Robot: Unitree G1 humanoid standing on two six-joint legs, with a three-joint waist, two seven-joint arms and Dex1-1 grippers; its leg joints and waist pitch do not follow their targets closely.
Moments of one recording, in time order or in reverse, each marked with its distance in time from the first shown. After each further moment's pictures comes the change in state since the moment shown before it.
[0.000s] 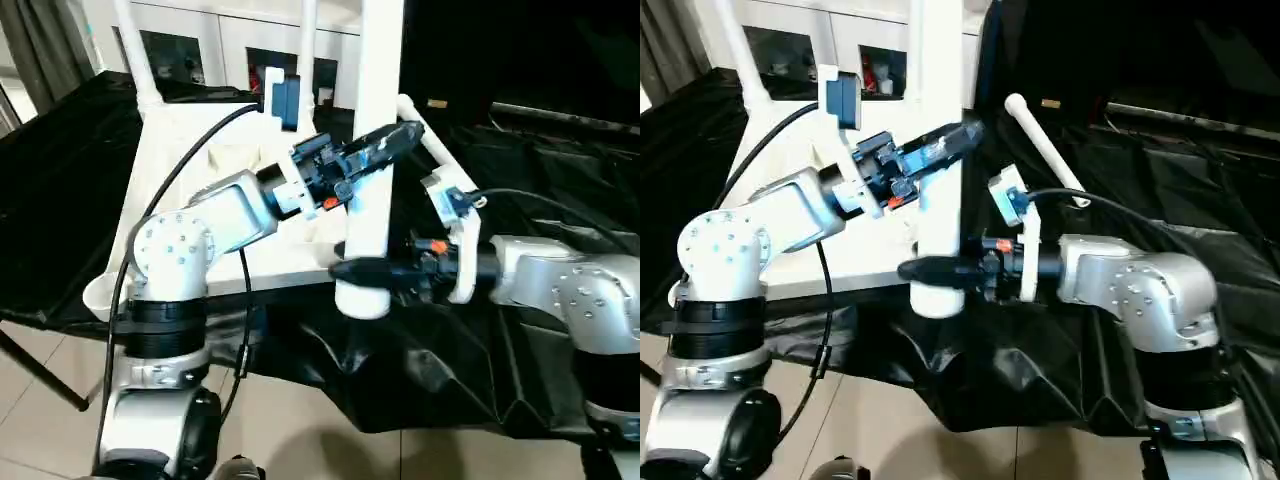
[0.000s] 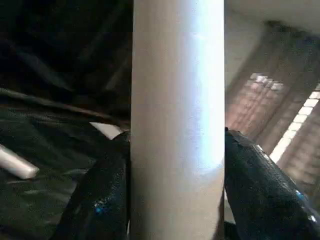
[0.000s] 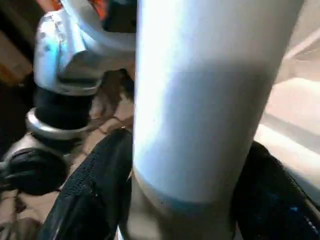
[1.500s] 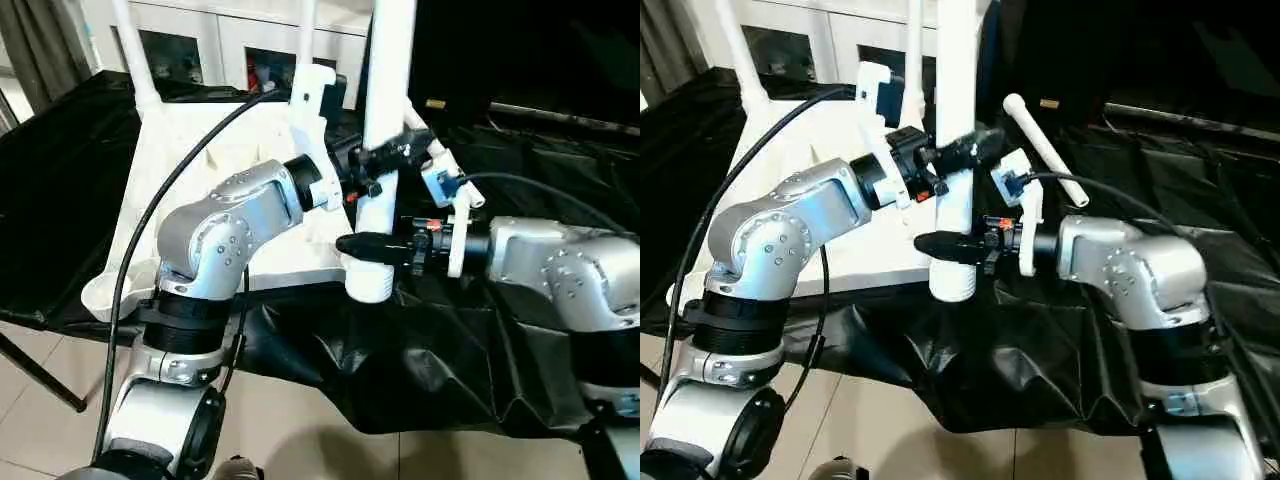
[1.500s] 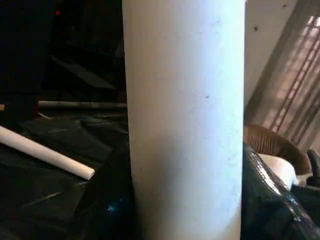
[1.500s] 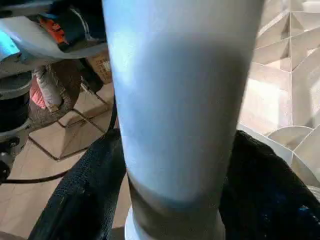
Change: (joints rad) left arm -0.030 0.041 -0.180 0.010 0.222 -0.167 -0.043; right arm -0.074 -0.038 0.041 0.106 -0.136 -0.064 0.021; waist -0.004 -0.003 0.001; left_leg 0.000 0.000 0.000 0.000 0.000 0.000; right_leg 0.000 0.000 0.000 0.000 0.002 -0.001
